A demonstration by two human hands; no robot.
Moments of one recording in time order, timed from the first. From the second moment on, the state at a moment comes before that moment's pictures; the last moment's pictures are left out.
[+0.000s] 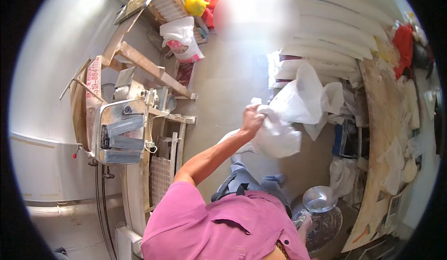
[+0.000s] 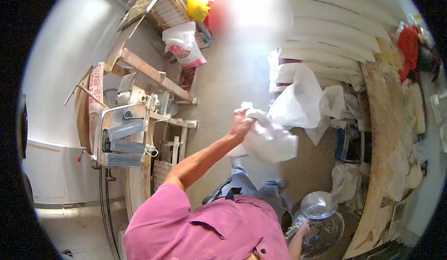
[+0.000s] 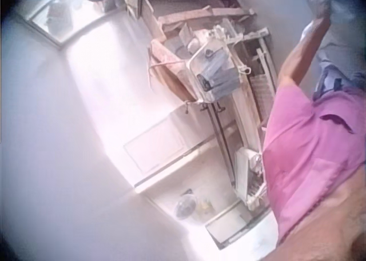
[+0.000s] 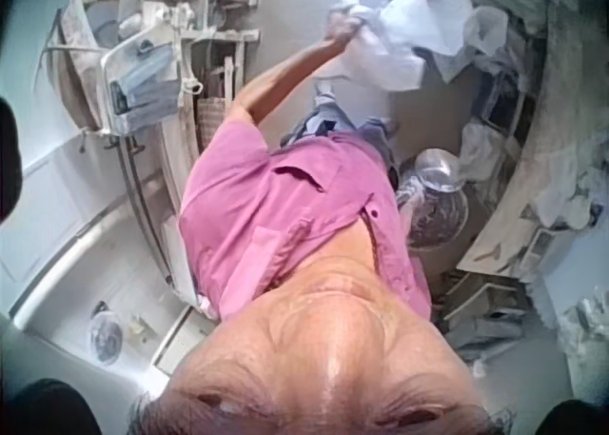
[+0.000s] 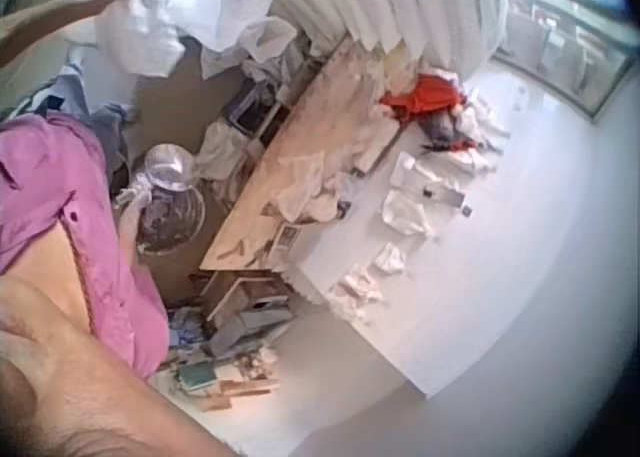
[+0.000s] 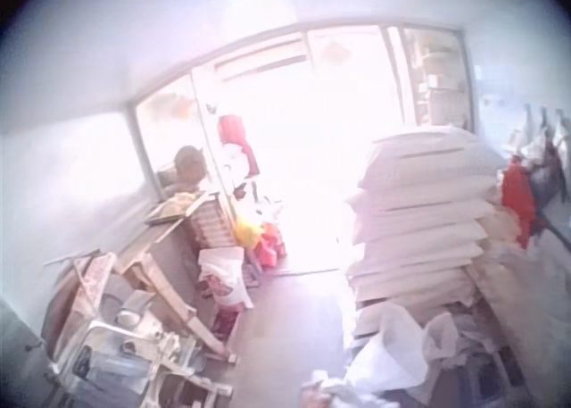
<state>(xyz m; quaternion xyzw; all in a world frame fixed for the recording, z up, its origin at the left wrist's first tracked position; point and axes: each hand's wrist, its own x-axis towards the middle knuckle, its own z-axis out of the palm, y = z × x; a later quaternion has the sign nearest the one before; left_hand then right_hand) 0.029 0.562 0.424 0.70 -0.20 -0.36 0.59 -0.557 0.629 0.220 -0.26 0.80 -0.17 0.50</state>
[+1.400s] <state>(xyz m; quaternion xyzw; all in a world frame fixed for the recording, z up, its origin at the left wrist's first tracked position) 0.794 0.703 0.296 0.92 0.09 0.13 0.37 0.042 0.464 0.247 -0.21 0.80 0.06 0.57</state>
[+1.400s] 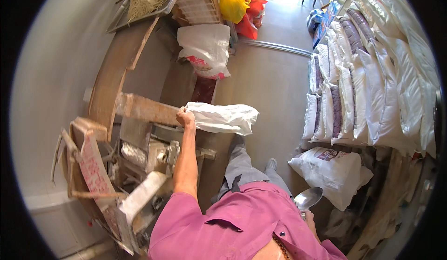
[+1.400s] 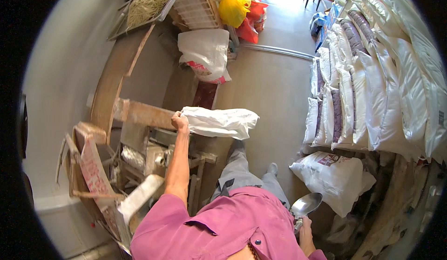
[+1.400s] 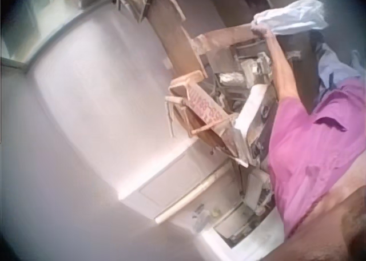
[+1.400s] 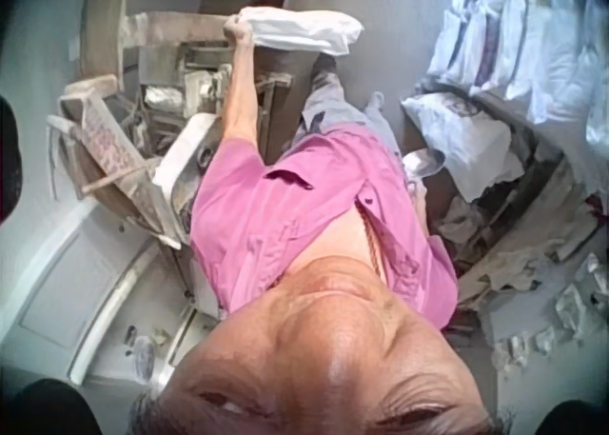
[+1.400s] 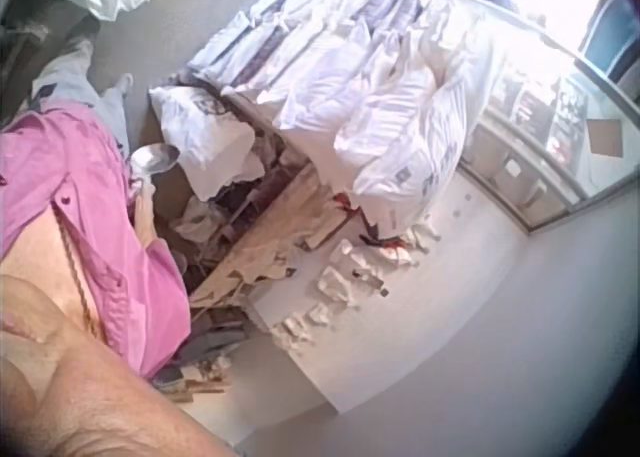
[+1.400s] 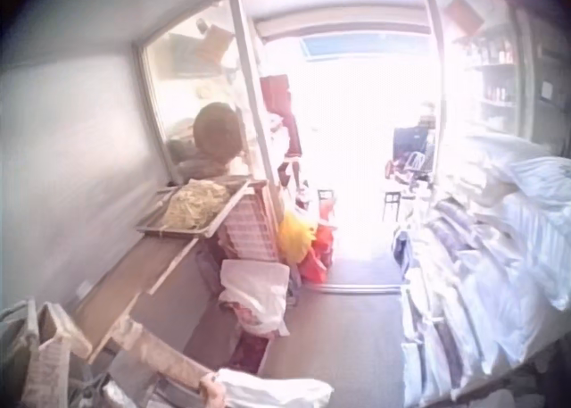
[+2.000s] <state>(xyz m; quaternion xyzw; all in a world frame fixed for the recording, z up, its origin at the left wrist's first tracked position) 1.094 0.597 0.226 0.84 0.01 0.04 0.54 0.220 0.542 0.292 -0.13 0.86 -0.07 0.50</state>
